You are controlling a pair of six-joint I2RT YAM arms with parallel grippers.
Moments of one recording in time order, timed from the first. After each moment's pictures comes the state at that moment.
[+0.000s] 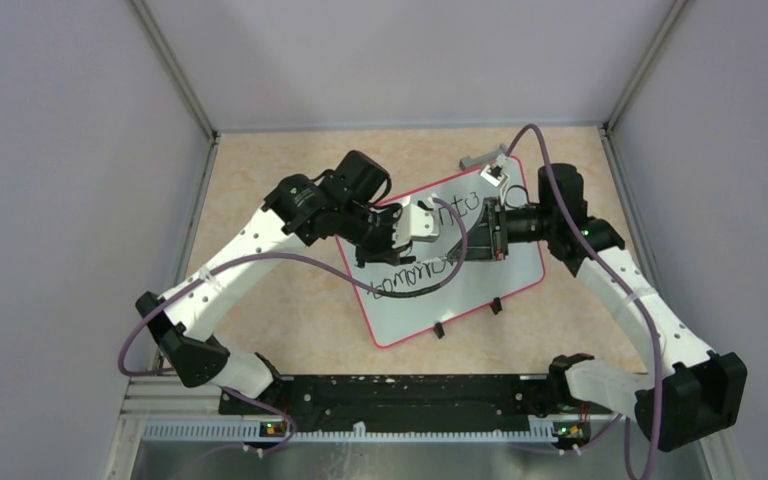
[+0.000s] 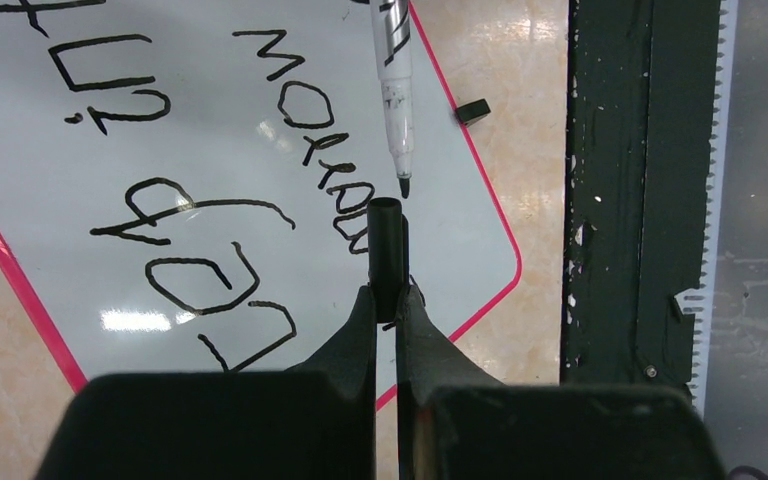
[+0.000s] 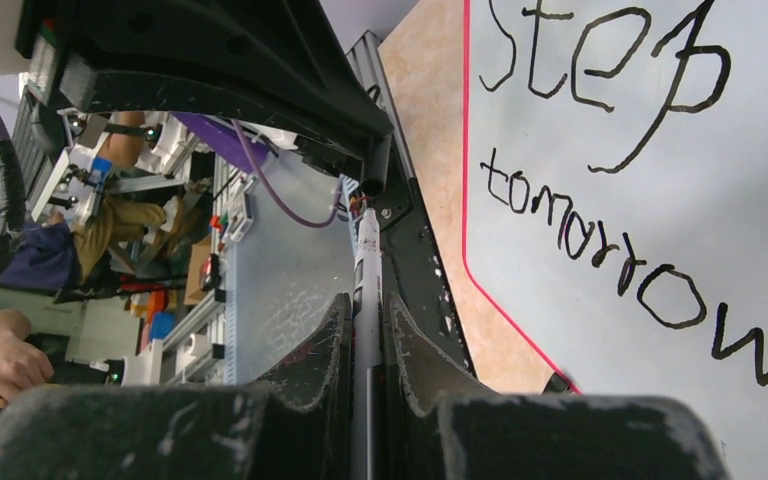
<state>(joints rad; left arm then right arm) -0.82 1.47 1.69 -1.17 0.46 0.66 0.33 1.11 1.00 -0.40 -1.15 0.32</state>
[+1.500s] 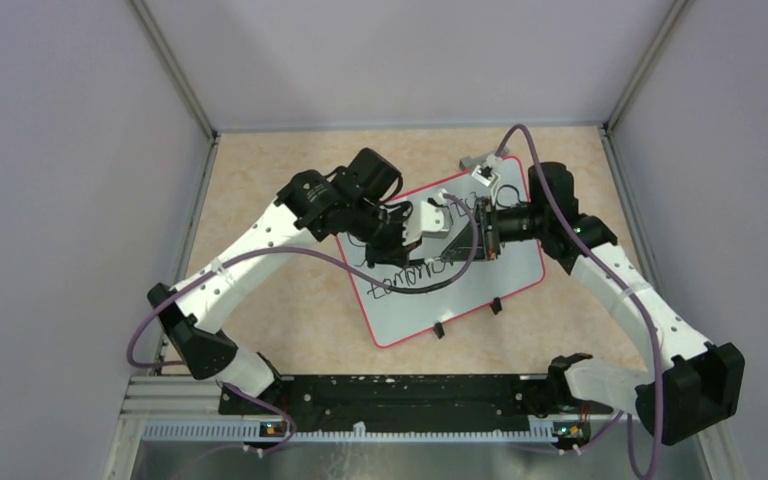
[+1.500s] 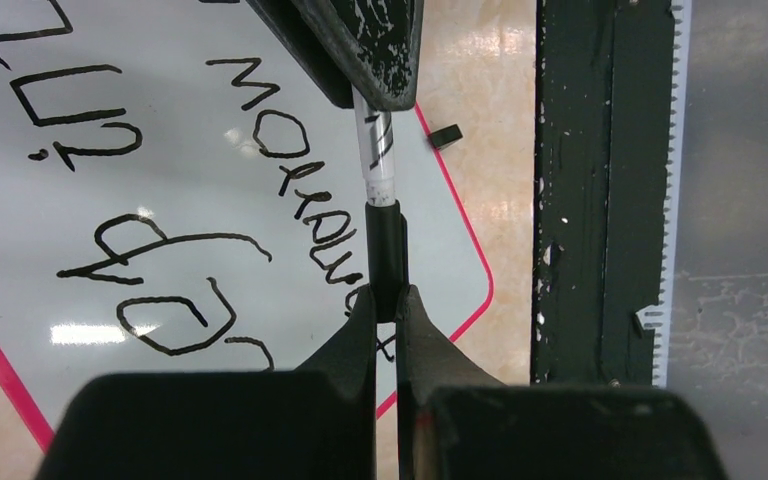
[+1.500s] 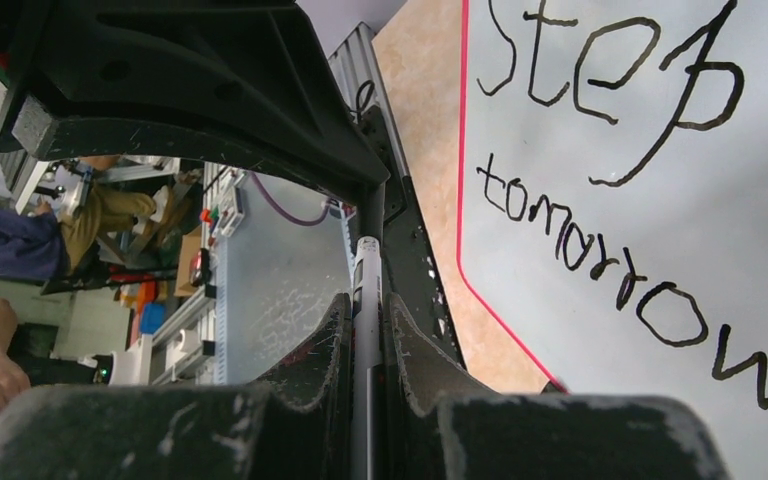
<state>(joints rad) -0.84 1.52 1.73 -1.19 0.49 0.61 0.38 1.14 1.02 -0.39 -1.11 0.31</state>
